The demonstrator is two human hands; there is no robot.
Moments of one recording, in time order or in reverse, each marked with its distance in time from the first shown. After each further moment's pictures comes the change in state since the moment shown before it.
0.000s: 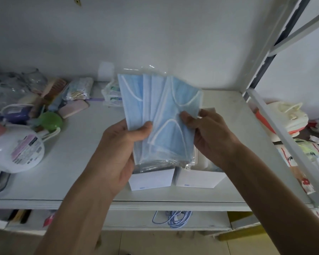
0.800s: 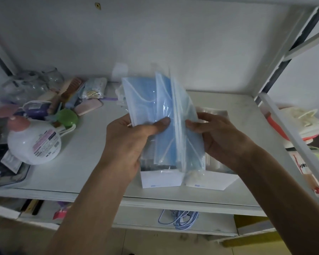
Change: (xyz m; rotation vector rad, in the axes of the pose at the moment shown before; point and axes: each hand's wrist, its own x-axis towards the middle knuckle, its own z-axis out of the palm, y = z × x) left_hand -0.005 0.014 -0.001 0.123 0.229 0.068; right_hand -0.002 0.000 -0.001 -0.111 -0.228 0.134
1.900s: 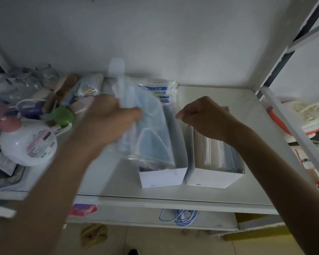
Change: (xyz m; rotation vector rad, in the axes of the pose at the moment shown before) left_hand 0.050 0.020 -0.020 0.960 0.043 0.218; right_hand 0.029 -0.018 0.015 -1.235 0.230 -0.191
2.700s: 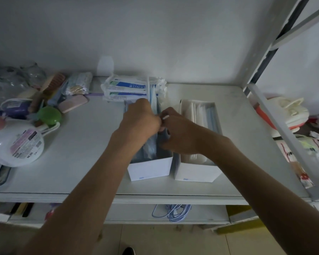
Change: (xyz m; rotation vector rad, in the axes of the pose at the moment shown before) left_hand -0.001 0.040 0.064 0.251 -0.067 0.045; right_hand -0.020 -0.001 0.021 -0.293 -0.264 -0.309
